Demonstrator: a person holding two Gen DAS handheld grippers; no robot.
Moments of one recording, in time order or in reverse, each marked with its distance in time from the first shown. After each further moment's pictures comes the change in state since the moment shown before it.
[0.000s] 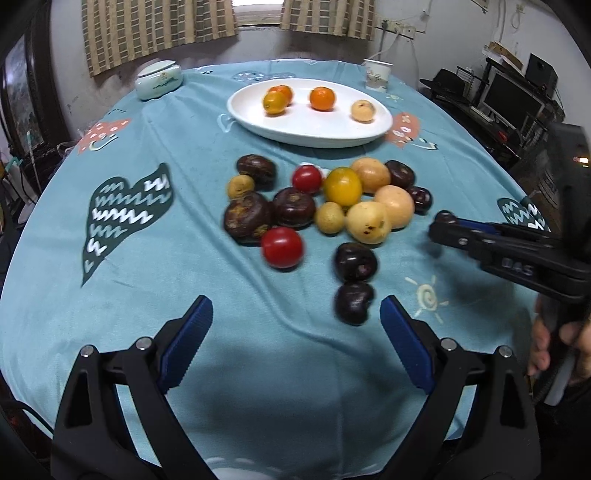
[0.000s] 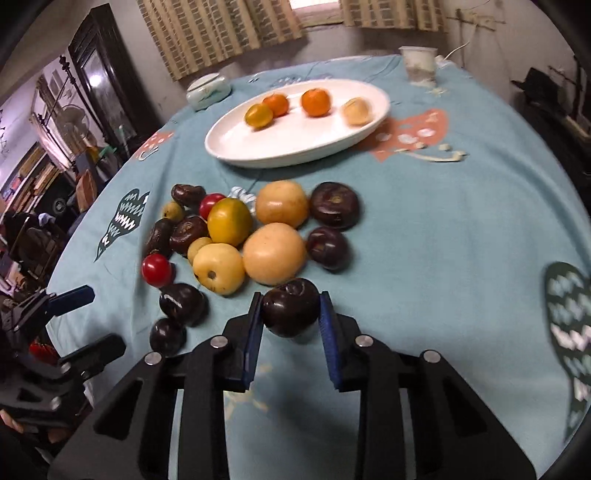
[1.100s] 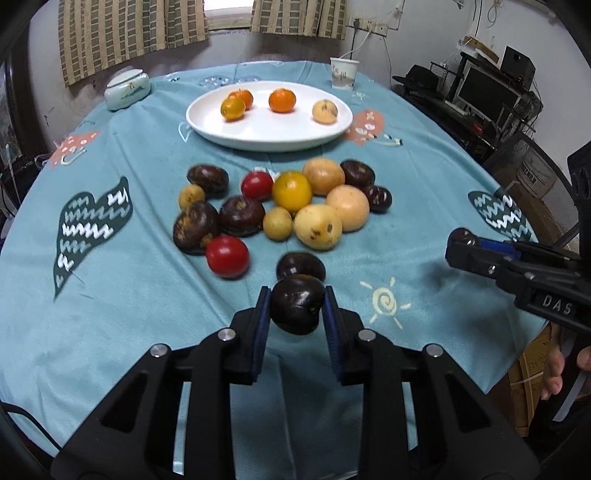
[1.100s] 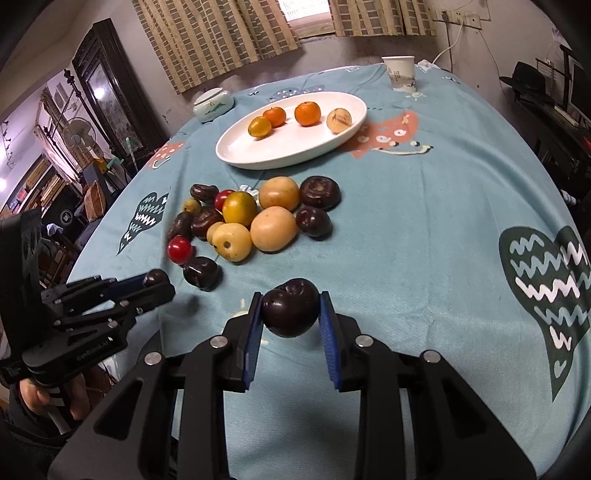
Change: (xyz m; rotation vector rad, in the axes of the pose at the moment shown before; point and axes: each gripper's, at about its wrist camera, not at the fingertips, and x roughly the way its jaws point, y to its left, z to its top) left arm -0.002 -0.021 0.007 0.042 -0.012 -0.079; right arm -0.045 -0.007 -0.024 0.023 -0.025 0.038
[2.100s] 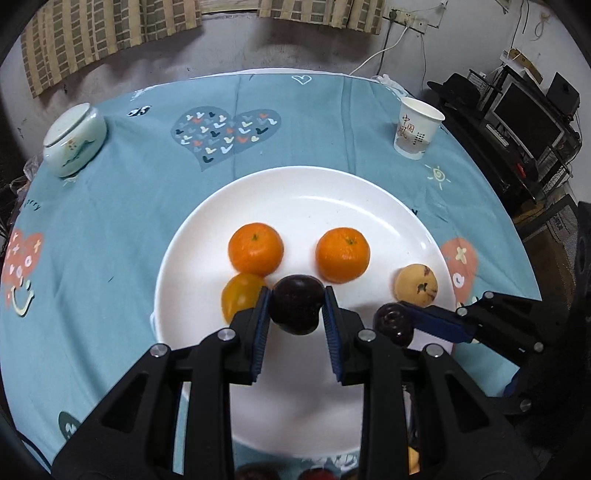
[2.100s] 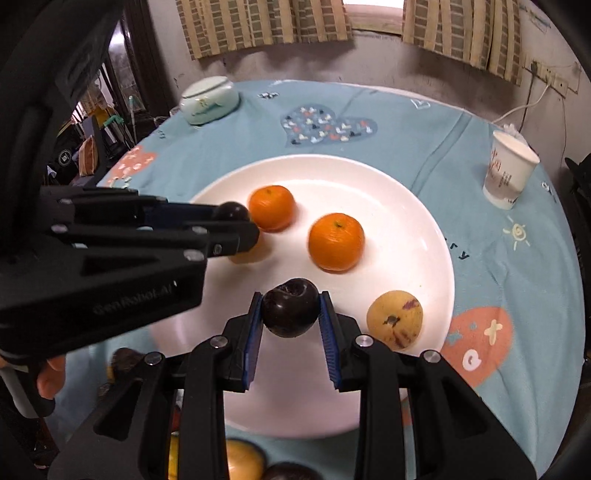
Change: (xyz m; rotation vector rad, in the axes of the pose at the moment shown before) left arm 0.160 0.061 0.266 -0.028 0.118 -0.011; right arm 0.168 0.008 0.226 -0.234 0.103 -0.028
